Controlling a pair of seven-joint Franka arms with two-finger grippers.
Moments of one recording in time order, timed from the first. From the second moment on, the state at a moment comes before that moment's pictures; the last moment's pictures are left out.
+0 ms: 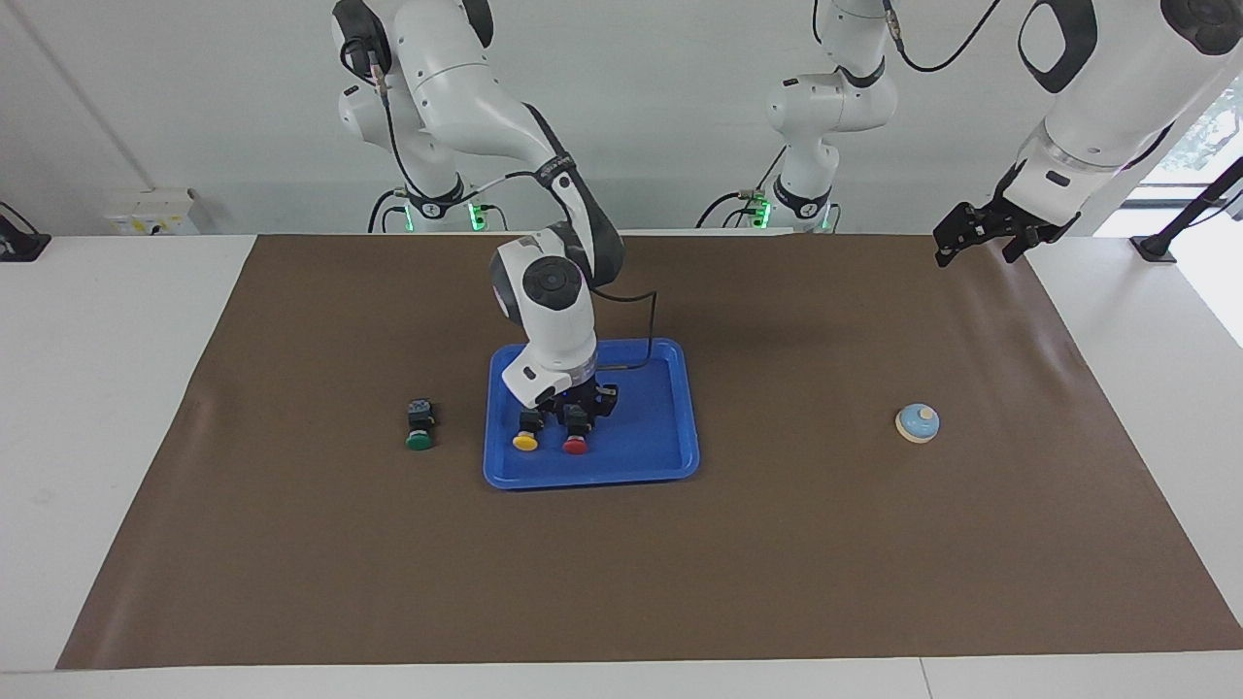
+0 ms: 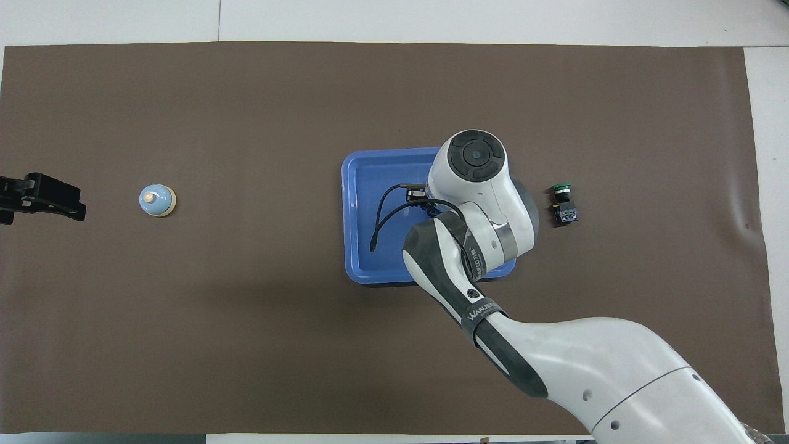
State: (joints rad) left arm 0.00 0.00 -0.02 -1.58 0.01 1.46 -0.01; right arm 0.50 0.47 -0.04 -1.72 0.06 2.17 0.56
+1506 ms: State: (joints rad) left arm 0.00 0.00 -0.02 -1.58 0.01 1.46 -0.01; right arm 0.13 0.22 -0.05 -2.12 0.05 2.33 0.01
